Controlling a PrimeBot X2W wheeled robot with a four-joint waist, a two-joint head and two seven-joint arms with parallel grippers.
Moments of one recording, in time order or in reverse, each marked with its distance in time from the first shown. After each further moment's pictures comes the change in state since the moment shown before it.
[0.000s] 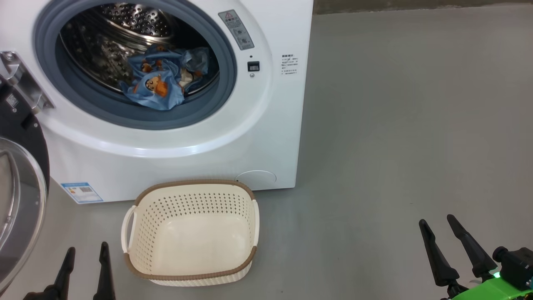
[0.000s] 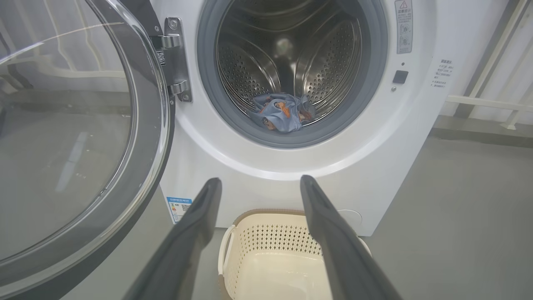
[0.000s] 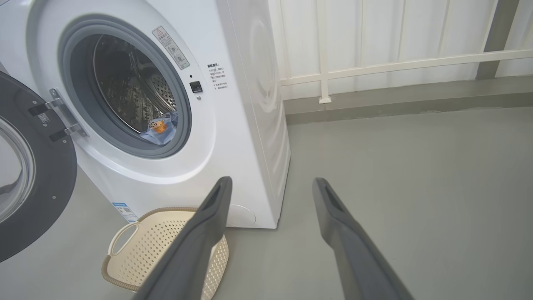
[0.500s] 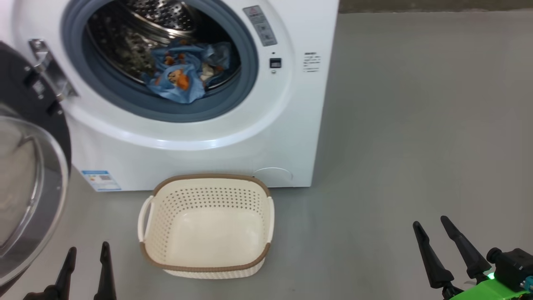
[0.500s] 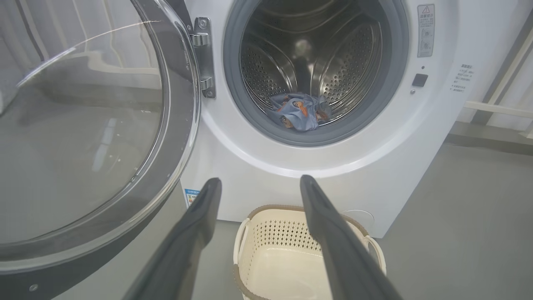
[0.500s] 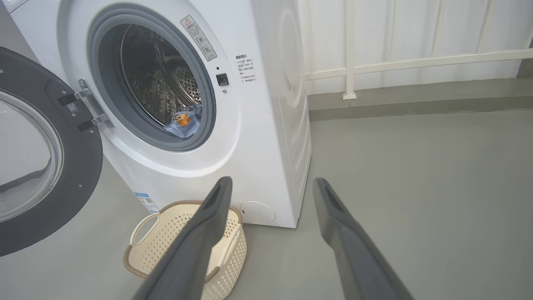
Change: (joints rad) left arm 0.000 -0.003 -0.001 0.000 -0.011 0.000 0.000; right arm -0.001 0.000 0.022 -0.006 0.000 0.000 0.000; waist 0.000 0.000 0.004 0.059
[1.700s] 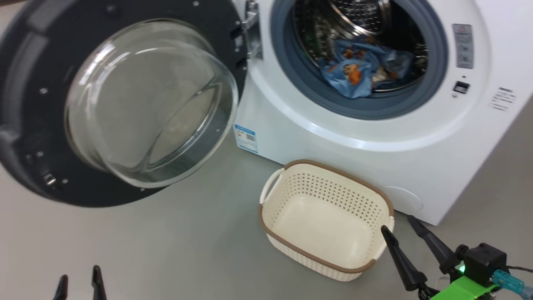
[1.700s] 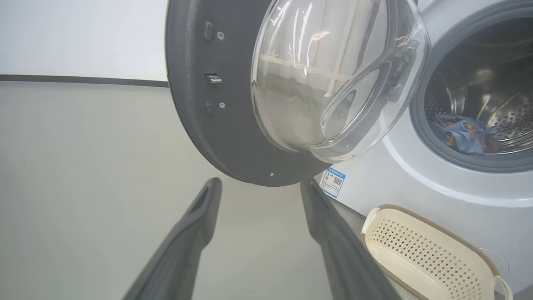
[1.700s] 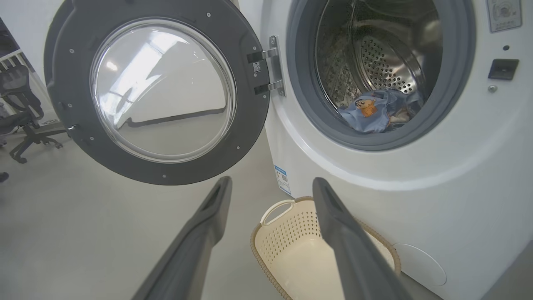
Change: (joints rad) left arm 0.091 -0.034 0.031 -0.029 -0.056 0.000 0.000; right arm -0.059 -0.036 0.147 0.002 0.000 0.000 0.000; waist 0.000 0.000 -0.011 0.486
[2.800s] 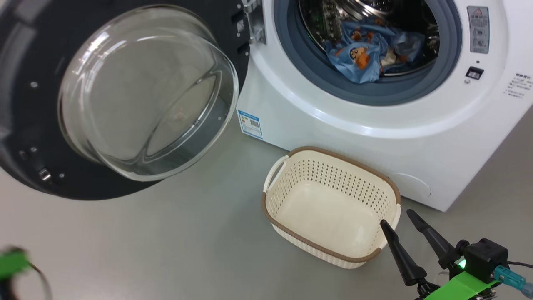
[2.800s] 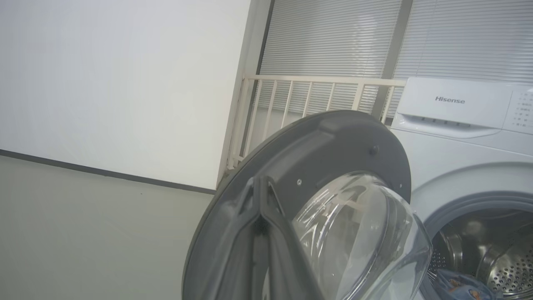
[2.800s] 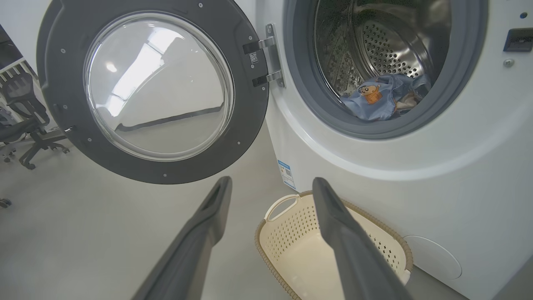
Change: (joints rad) left arm -0.241 0.166 0.086 -0.162 -0.287 0.000 0.007; right arm -0.028 0.000 0.015 -0.010 0.007 0.000 0.000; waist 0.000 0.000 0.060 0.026
